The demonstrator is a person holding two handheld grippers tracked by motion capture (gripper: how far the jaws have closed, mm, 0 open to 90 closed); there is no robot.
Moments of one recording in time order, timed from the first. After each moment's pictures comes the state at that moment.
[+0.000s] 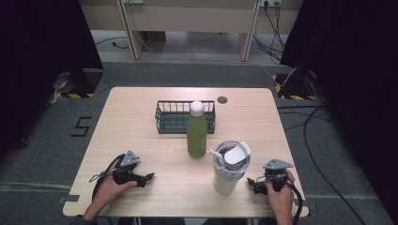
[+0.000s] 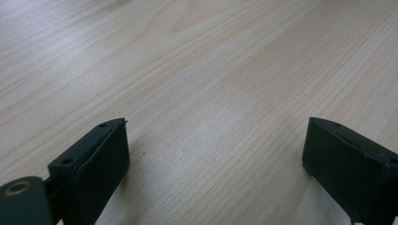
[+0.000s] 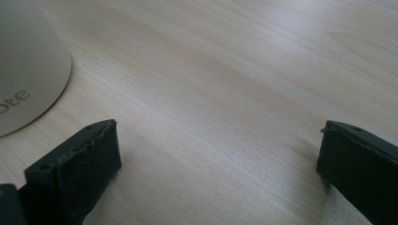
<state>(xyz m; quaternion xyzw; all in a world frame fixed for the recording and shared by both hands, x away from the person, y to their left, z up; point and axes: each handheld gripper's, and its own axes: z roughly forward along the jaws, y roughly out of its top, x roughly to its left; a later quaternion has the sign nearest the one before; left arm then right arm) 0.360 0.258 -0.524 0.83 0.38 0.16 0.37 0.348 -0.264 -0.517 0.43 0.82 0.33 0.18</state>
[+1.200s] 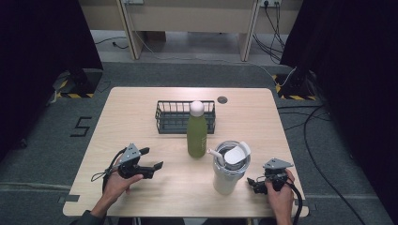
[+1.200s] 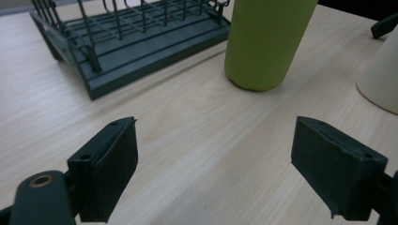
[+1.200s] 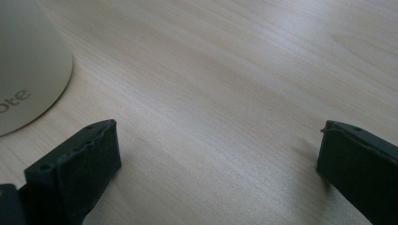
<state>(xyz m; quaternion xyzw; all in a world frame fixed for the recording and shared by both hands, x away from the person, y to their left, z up) 0.368 0.231 -0.498 0.77 0.35 0.18 0.50 0.349 -0.264 -0.517 0.42 0.83 0.33 0.17</state>
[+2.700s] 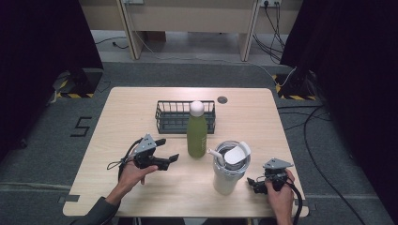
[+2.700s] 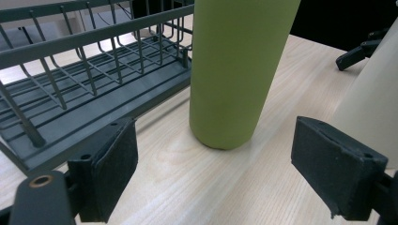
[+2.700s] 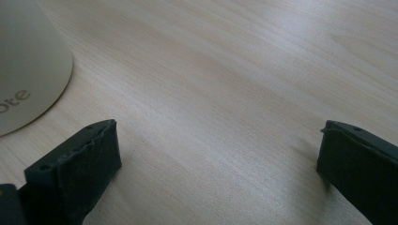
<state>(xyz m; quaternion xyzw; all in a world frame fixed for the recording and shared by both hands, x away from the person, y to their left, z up) 0.391 0.188 -0.477 0.77 0.31 0.16 0.53 0.350 -0.264 -0.517 0.42 0.83 0.33 0.17</state>
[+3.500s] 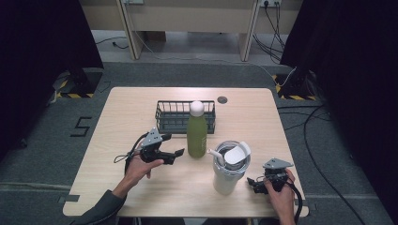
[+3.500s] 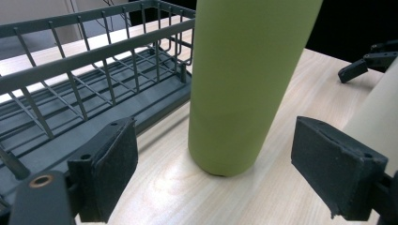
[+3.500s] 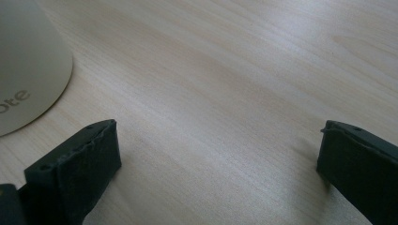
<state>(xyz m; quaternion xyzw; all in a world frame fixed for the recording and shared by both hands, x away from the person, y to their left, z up) 0.410 0.173 -0.472 0.77 0.31 0.16 0.54 0.350 -0.264 -0.517 0.42 0.83 0.33 0.17</state>
